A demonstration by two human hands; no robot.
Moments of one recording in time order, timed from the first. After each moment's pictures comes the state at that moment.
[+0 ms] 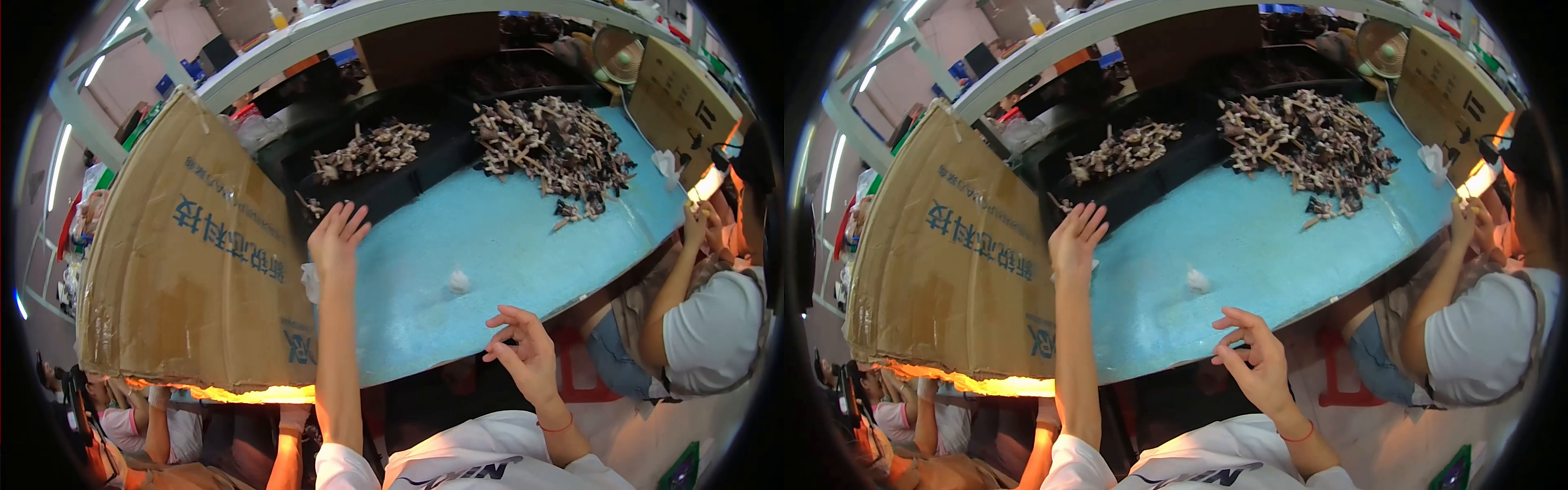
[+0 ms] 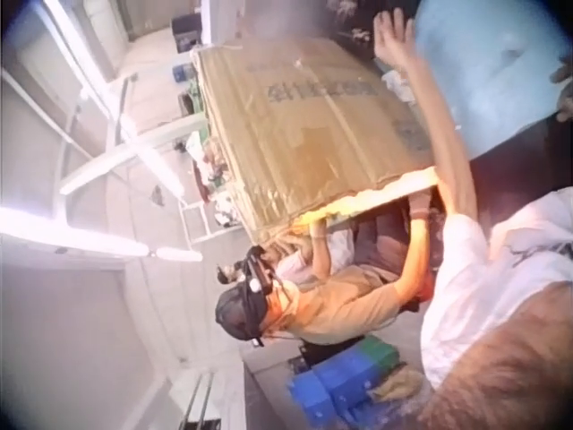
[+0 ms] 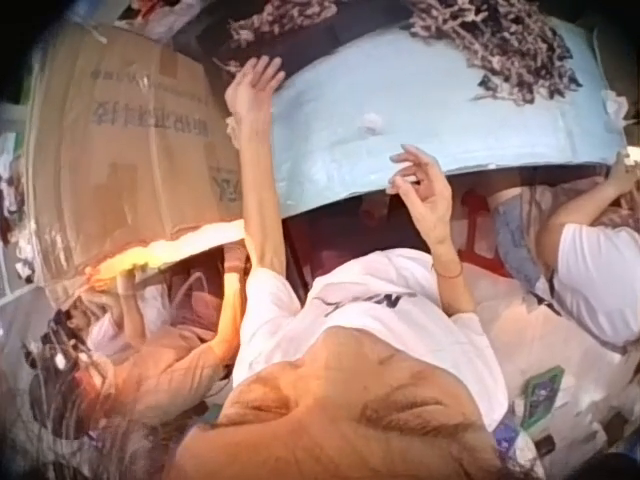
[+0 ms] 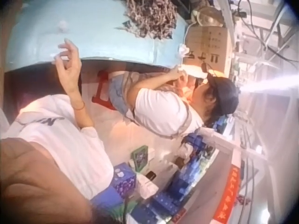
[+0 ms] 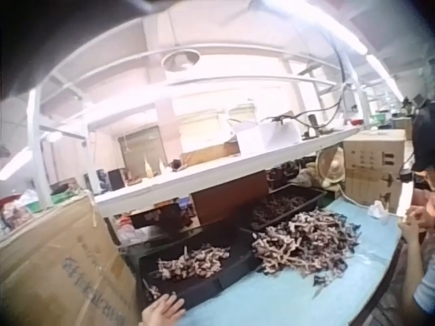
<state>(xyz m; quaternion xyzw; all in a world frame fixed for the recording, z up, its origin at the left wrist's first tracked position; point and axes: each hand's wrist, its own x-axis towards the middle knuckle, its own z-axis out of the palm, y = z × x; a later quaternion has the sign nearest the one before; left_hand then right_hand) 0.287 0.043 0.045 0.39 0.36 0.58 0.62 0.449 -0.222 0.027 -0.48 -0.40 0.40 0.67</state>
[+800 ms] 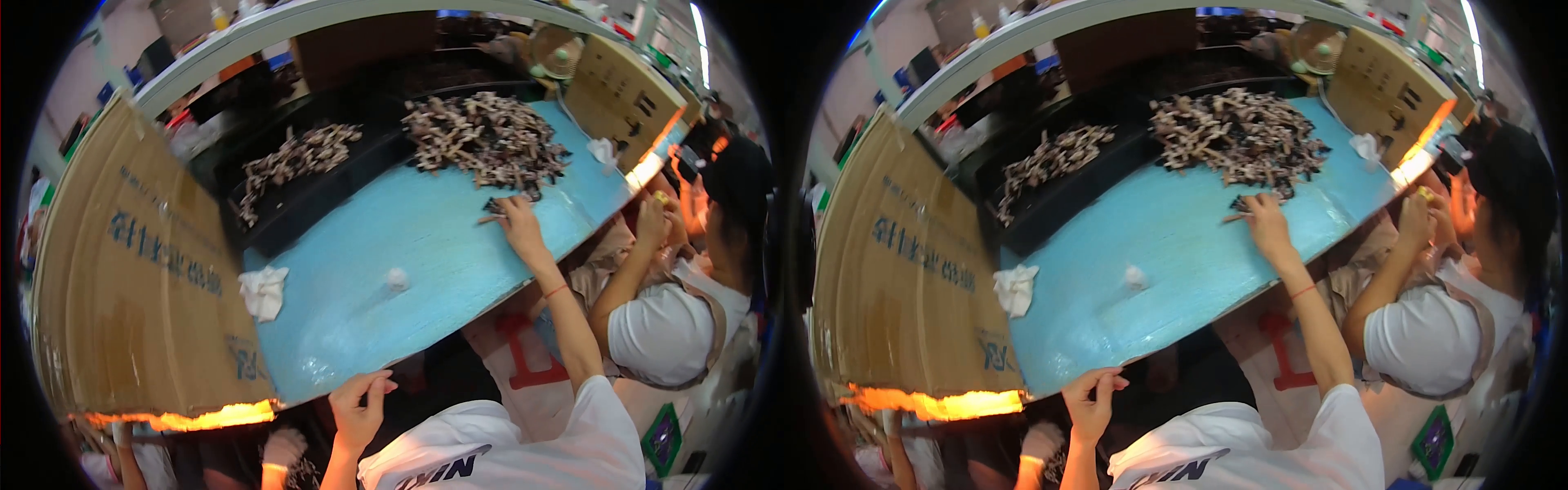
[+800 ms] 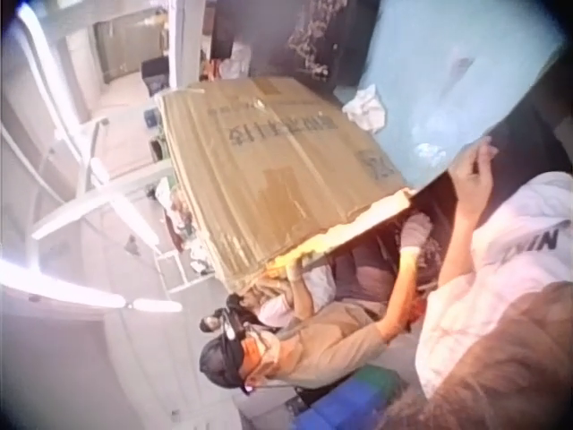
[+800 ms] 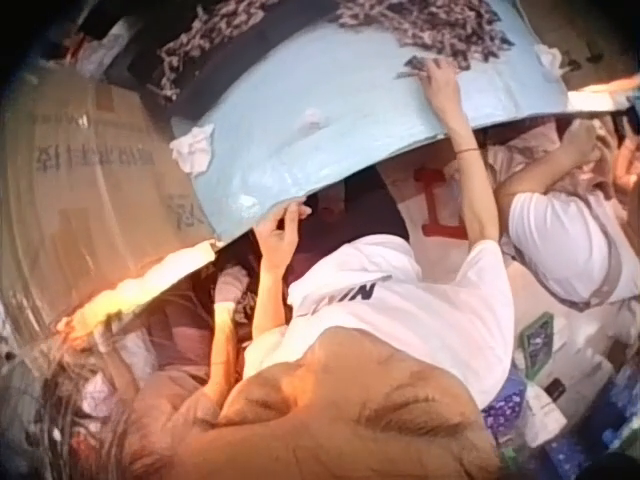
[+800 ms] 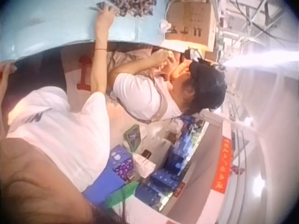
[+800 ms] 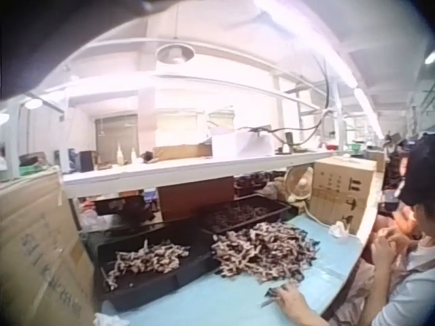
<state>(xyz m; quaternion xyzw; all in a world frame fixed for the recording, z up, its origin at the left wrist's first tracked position) 0.247 -0.181 0.005 0.65 0.42 0.41 0.48 0.653 -0.118 -0.048 -0.74 -0.58 -0.10 0.31</state>
